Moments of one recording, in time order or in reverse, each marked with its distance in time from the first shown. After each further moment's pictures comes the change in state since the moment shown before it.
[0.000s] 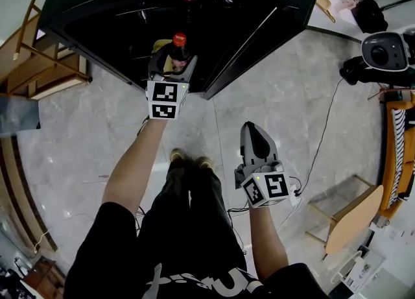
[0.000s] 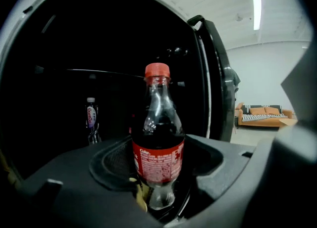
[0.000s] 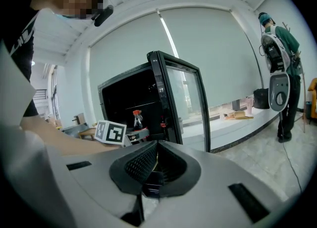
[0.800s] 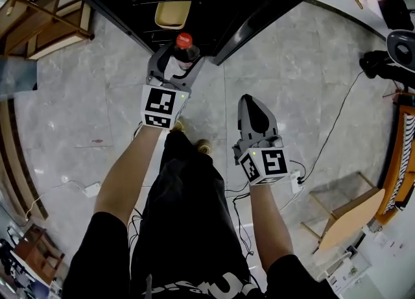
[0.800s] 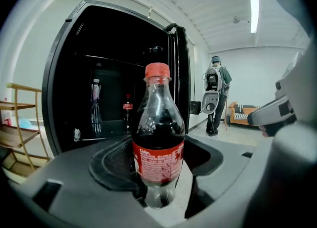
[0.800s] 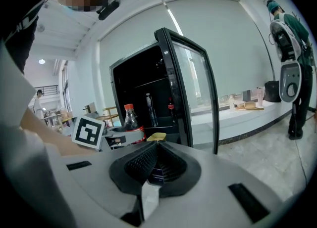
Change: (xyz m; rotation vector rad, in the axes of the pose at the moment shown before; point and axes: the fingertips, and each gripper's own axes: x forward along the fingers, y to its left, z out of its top) left arm -0.086 -0.063 -0.094 -0.041 0.041 -0.058; right arm 0.012 0.001 -0.104 -0.045 0.076 0.116
